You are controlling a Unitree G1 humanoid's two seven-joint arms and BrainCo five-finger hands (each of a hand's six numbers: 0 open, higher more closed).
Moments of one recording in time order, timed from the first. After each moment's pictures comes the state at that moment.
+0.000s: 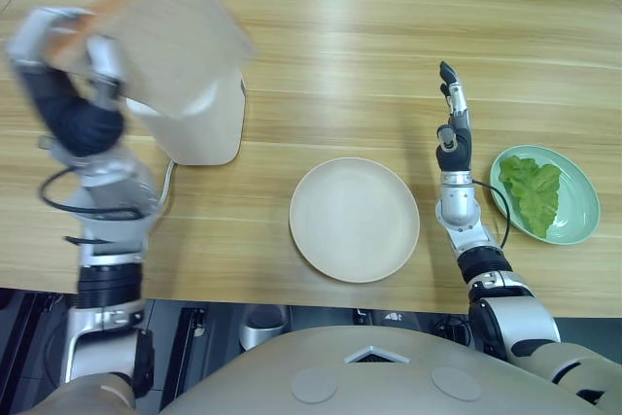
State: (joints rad) left arm -0.07 0.44 -0.13 -0.08 0.17 -0.81 0.34; right arm -0.27 -0.24 -0.01 0.72 -0.35 -1.01 -0.40
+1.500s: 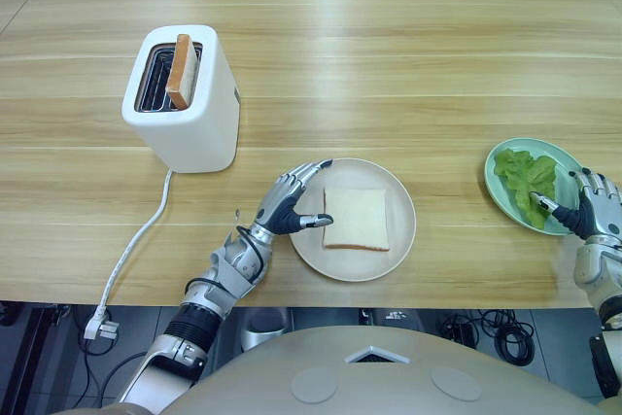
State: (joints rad) left arm 0.06 0.29 -0.33 0.26 0.68 -0.67 0.33; right arm -0.14 -0.79 0.11 1.14 -0.69 -0.33 -0.66
